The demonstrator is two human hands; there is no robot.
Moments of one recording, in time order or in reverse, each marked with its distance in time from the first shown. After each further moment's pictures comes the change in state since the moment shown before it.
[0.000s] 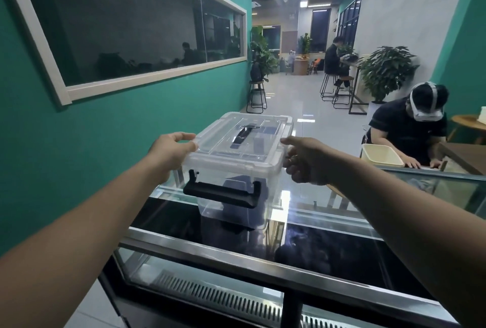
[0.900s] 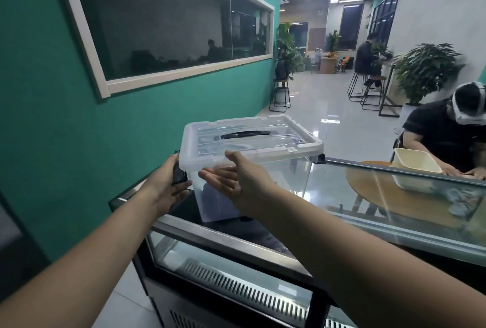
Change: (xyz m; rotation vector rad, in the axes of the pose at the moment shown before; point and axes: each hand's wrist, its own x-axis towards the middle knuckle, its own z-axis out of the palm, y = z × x) left_hand -0.055 -0.075 -0.055 -0.474 0.034 -0.338; right_hand -0.044 0.033 0.199 0.599 -0.385 -0.025
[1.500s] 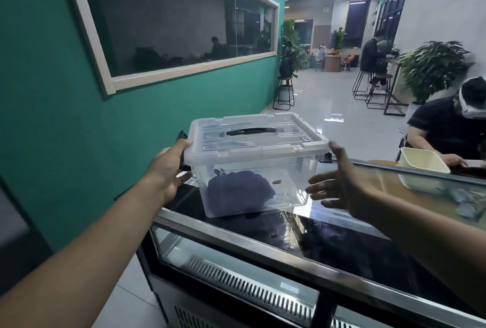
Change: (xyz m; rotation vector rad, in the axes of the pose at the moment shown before) left_hand -0.008 0.027 0.005 -0.080 0.030 0.153; right_hand -0.027 -0.077 -0.165 -0.659 0.419 -0.037
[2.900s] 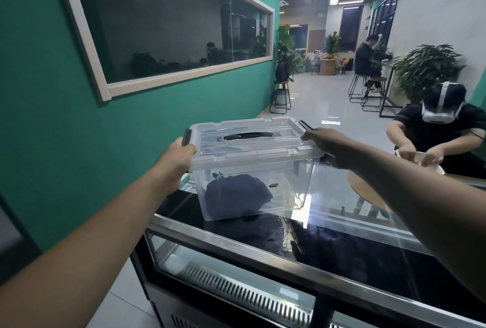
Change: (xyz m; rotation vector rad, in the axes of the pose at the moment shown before) left_hand 0.012 0.021 0.031 0.449 -0.014 0.095; right_hand 0.074 -0.082 -0.003 -0.190 0.126 -0.215
